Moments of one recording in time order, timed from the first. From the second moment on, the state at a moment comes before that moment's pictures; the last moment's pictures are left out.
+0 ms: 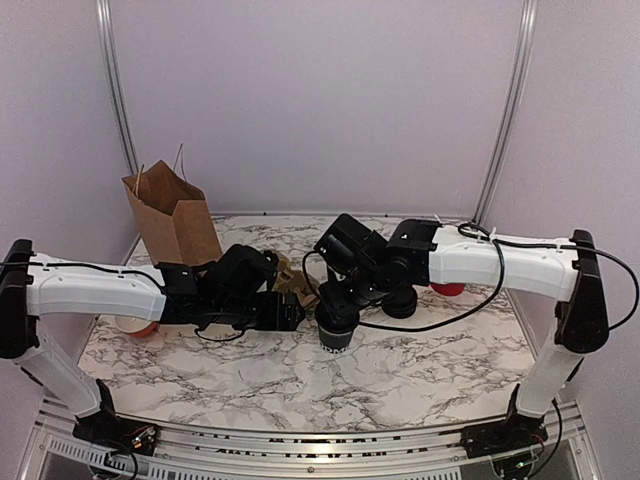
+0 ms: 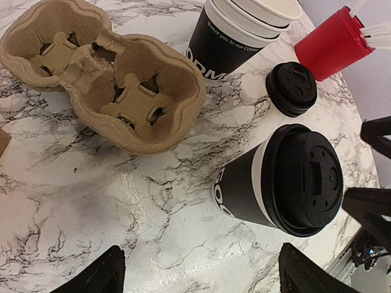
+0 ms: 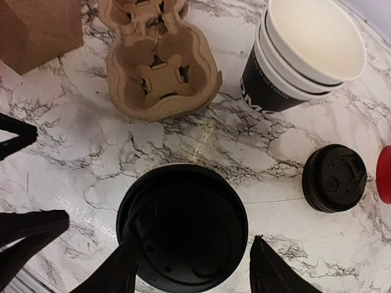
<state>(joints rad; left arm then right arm) -1.03 1.53 1.01 -0.28 -0.17 -0.77 1.06 1.71 1.52 -0.83 0.32 0.48</state>
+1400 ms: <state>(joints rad) -0.96 1.60 1.09 -0.29 -0.17 -0.73 1.04 1.56 1.36 -0.79 0.28 0.54</state>
